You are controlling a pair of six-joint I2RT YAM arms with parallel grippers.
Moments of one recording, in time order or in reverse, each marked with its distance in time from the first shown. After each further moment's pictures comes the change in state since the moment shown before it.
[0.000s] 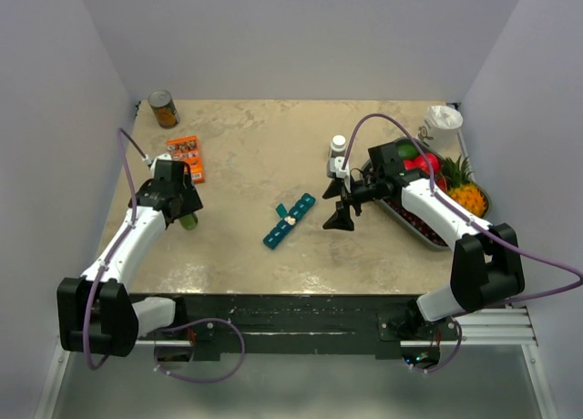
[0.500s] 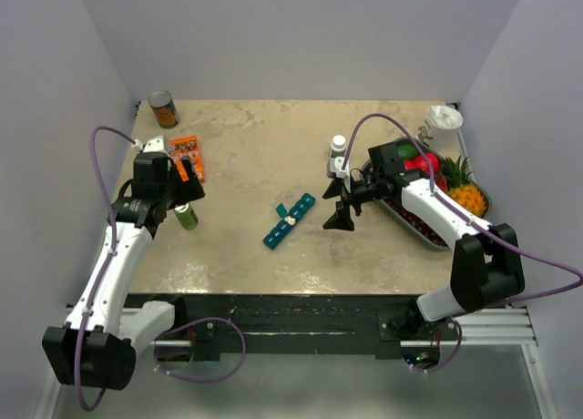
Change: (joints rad) left arm 0.005 -0.179 0.114 -0.066 0.158 0.054; right arm 0.000 0.000 0.000 -0.002 0.001 -0.001
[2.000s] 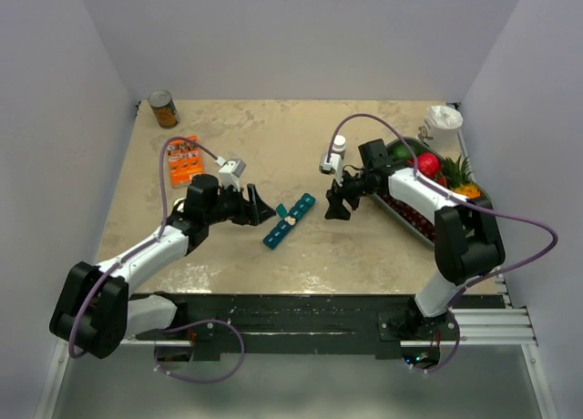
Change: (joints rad) left arm -0.317 0.168 -0.365 0.777 0.592 -0.067; right arm -0.002 0.185 0.072 0.030 0.249 0.082
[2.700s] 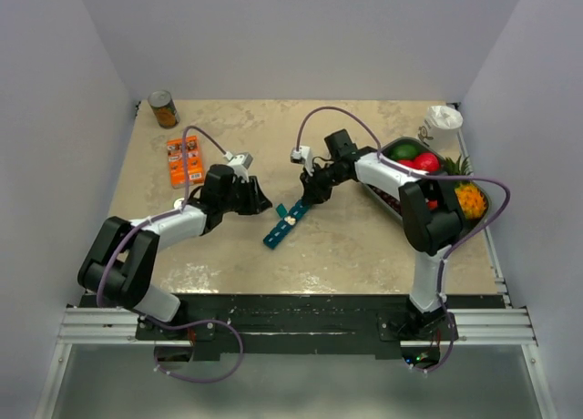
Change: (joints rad) left arm 0.000 0.308 0.117 0.056 -0.144 -0.017; right arm 0.119 0.291 0.280 -0.002 0.005 0.170
